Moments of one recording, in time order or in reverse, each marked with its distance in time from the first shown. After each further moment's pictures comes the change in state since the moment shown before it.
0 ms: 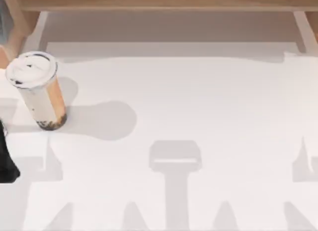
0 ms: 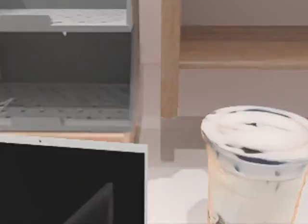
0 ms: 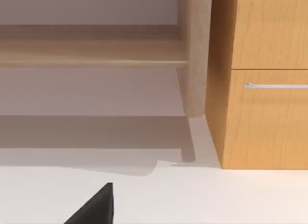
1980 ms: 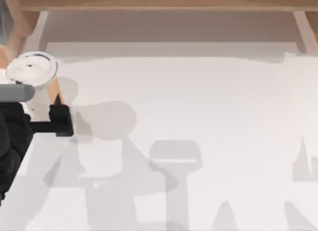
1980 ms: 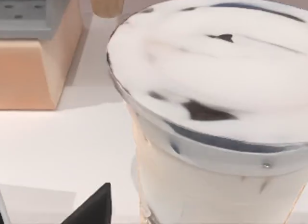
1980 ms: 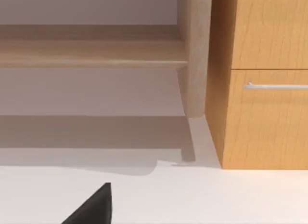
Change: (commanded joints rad) left arm -0.239 1.395 0.230 0.866 -0.190 -0.062; right arm 0.000 0.000 0.000 0.000 0.000 0.000
